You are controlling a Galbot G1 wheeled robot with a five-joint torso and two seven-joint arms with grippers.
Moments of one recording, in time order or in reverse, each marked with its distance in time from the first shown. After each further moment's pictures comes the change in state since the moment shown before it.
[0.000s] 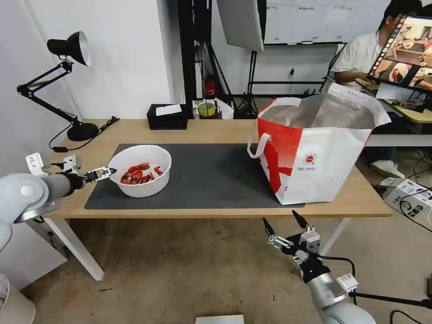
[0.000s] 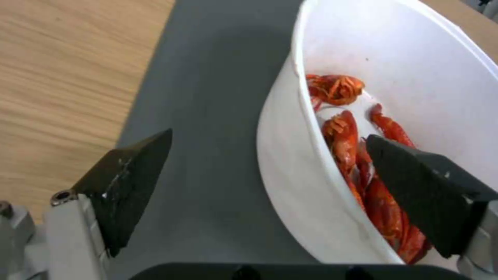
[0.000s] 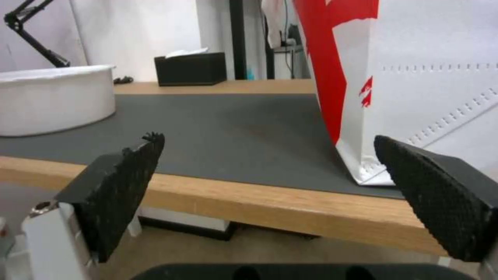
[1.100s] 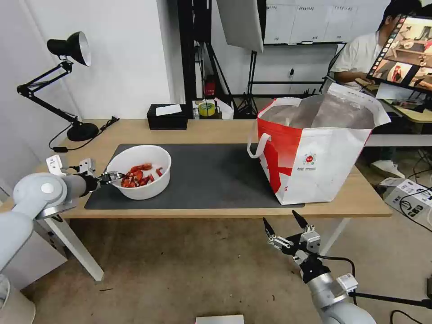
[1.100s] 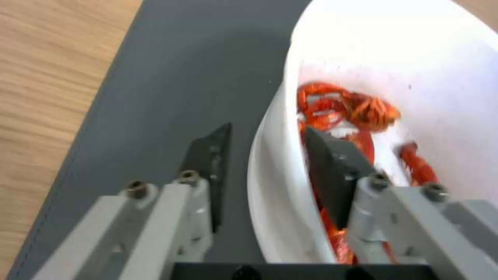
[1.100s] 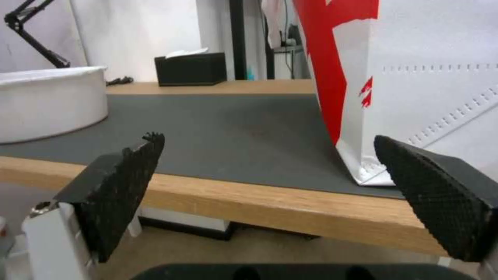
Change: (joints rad) left arm -0.075 -0.032 0.092 0.009 0.006 -0.011 -0.064; right arm 0.000 0.000 0.000 0.000 0.000 0.000 0.000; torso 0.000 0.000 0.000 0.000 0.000
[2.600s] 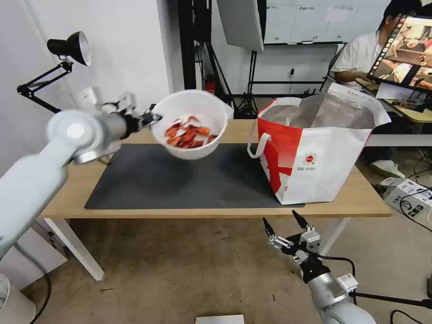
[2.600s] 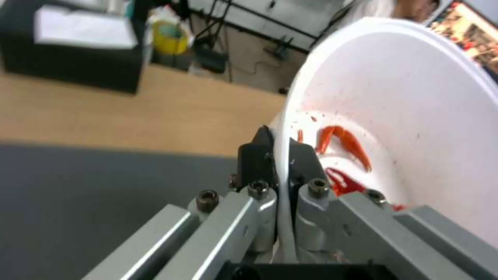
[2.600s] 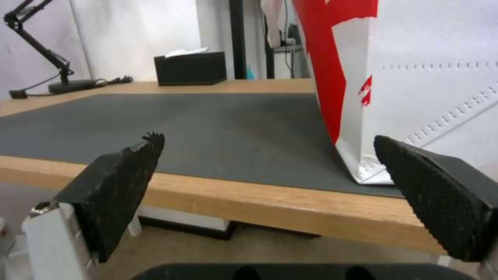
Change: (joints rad) left arm -0.728 -0.233 0.456 -0.032 -0.166 -0.071 -0.156; right arm 0.000 0.000 0.000 0.000 0.000 0.000 0.000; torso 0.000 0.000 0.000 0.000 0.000
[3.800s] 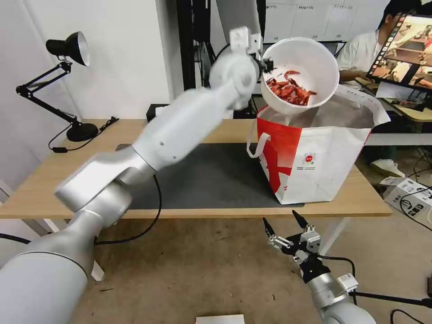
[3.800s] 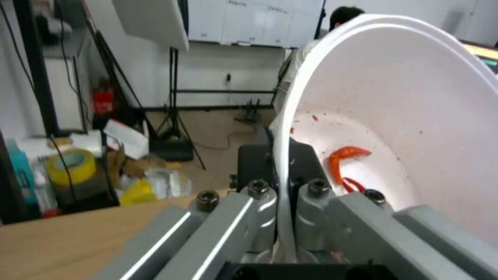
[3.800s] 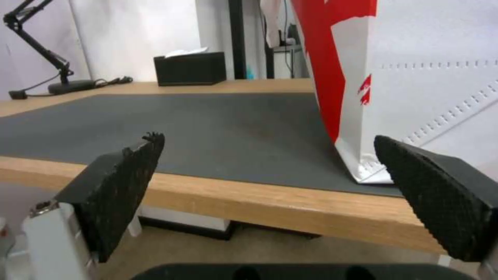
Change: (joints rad) left arm -0.288 -0.654 0.307 0.471 0.573 -0.202 0.060; right arm 0.000 0.000 0.000 0.000 0.000 0.000 0.000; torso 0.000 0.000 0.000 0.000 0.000
